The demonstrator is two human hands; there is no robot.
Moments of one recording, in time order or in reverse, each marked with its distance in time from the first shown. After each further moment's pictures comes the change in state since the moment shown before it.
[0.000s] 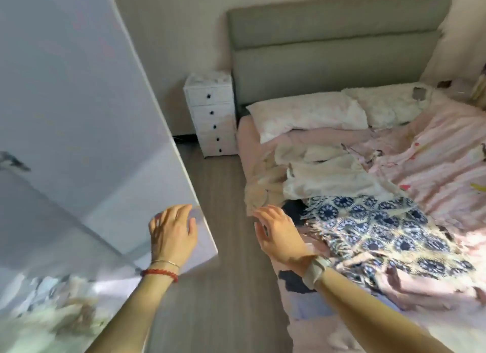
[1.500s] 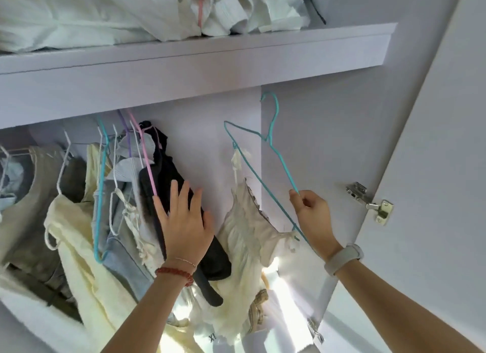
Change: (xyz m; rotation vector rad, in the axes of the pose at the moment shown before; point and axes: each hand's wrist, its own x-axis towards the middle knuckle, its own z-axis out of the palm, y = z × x) left_hand -0.091 -0.375 -0.260 0.692 0.490 -0.933; right_hand 0.222 -0.509 0.216 0.893 -0.404 -0.431
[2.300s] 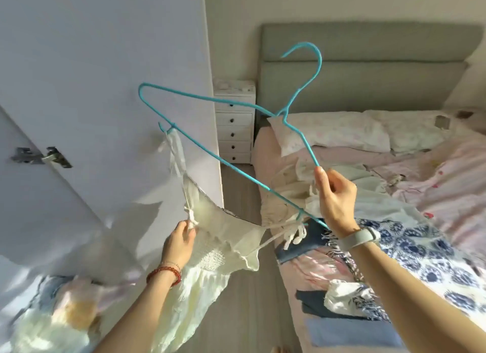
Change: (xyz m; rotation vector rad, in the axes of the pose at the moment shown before) left_hand -0.274 0.299 0.028 -0.874 -1.058 0.485; right_hand -0.393 0.020 -0.384 -0.471 1.131 0.146
